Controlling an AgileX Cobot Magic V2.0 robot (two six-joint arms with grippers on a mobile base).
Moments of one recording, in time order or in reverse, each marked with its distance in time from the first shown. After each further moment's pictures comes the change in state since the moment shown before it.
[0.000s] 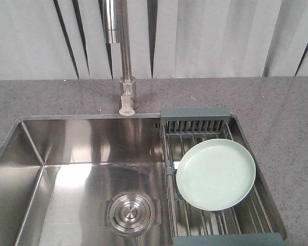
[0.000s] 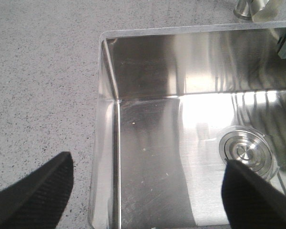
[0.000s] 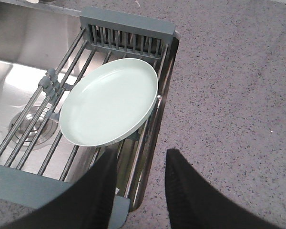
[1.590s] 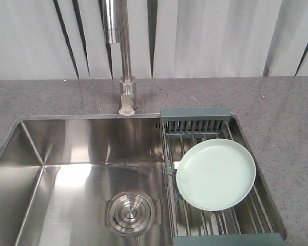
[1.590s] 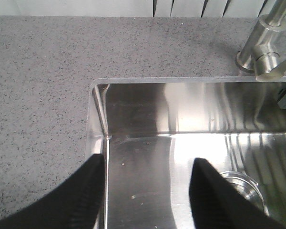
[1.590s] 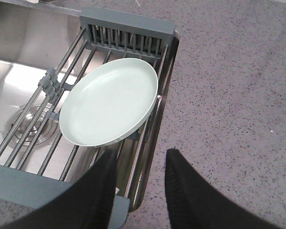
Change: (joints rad) left arm 0.000 0.520 -0.305 -0.057 -0.175 0.005; right arm 0.000 0.000 0.000 0.000 0.001 0.000
